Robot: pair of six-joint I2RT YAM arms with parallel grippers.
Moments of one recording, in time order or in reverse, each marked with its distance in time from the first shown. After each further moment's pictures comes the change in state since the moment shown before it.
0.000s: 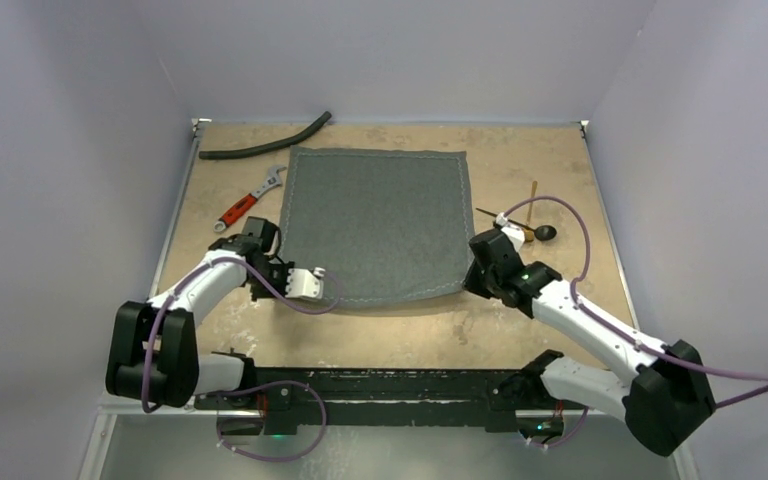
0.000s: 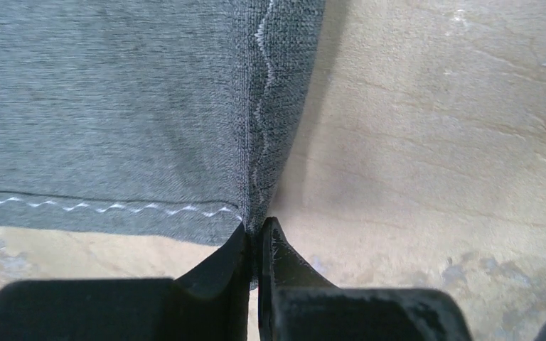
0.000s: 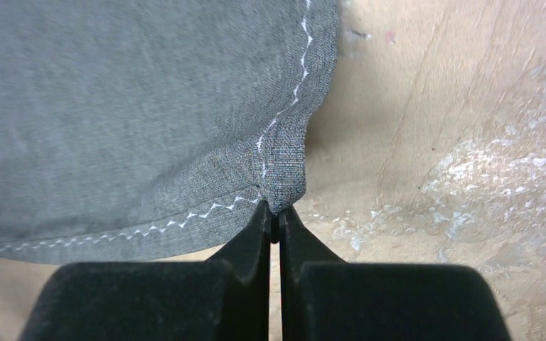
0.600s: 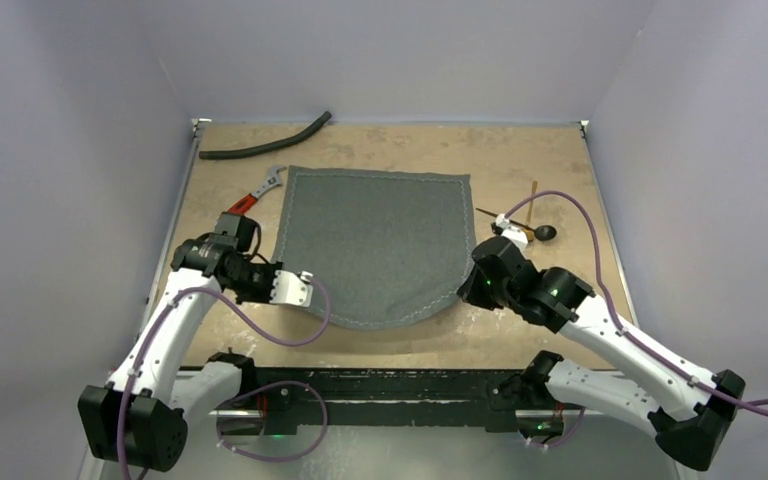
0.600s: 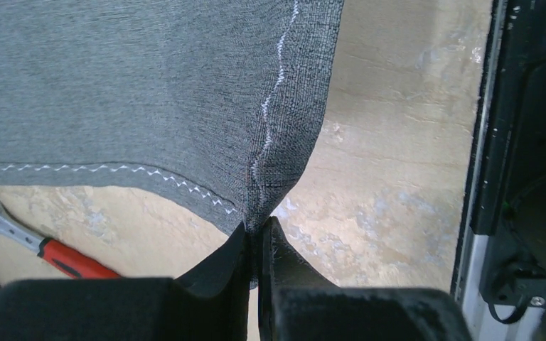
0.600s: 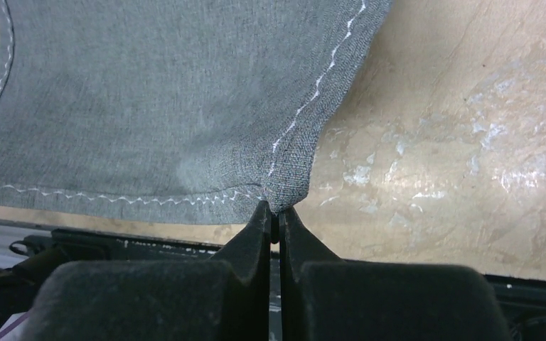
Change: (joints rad) left arm 0.000 -0.280 0.193 -0.420 0.126 0.064; right arm 0.216 -0.197 0.193 -0.322 0.004 0.089
